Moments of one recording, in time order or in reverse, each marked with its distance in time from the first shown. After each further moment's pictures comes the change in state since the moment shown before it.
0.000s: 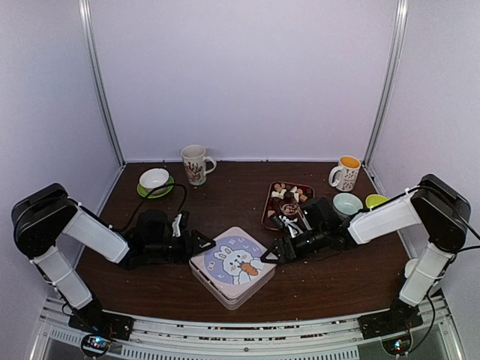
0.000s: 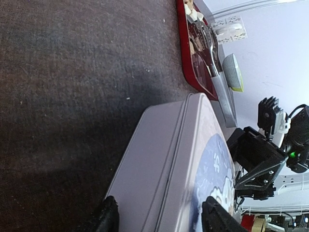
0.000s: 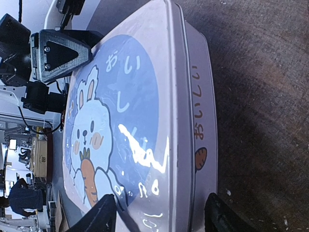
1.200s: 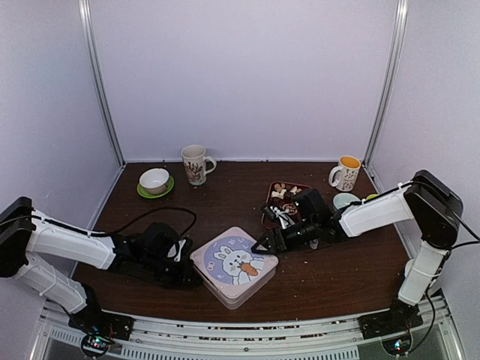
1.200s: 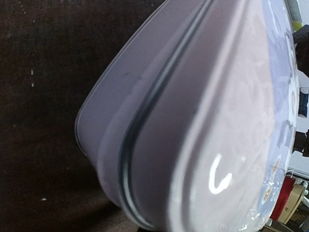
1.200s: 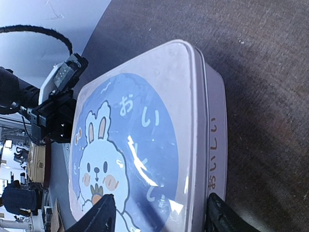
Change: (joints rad) left arm -0.215 -0.272 0.046 -0.726 -0.108 0.042; right arm 0.013 0.060 0.126 -0.014 0.029 -0.016
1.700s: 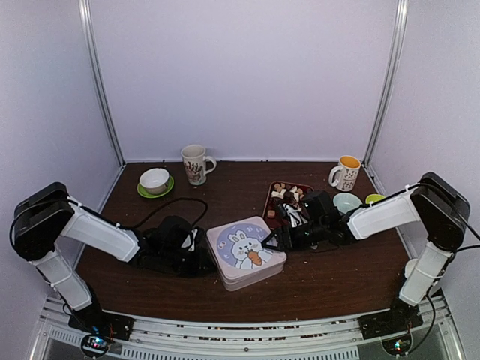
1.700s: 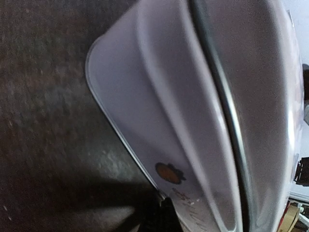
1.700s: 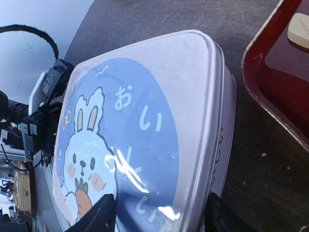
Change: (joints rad) left arm 0.048 0.268 0.102 0.250 -0.035 0.006; right arm -0.037 -0.047 -0.084 0.039 0.151 0.043
